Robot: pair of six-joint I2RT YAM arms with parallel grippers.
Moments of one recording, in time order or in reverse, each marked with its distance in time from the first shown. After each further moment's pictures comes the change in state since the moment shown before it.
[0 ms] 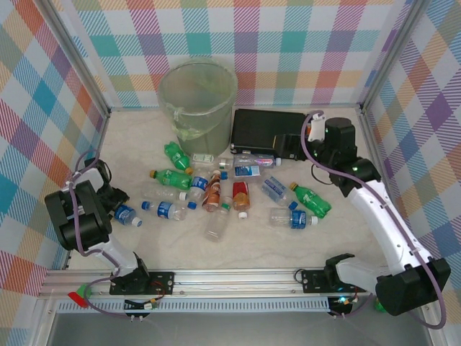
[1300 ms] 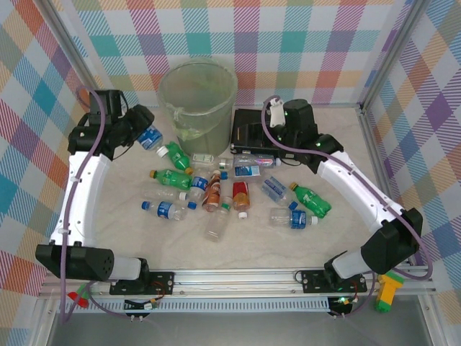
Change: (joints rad) left arm -0.525 -0.285 0.695 -0.120 0.119 -0.167; right arm 0.202 0.309 0.251 0.061 0.006 -0.001
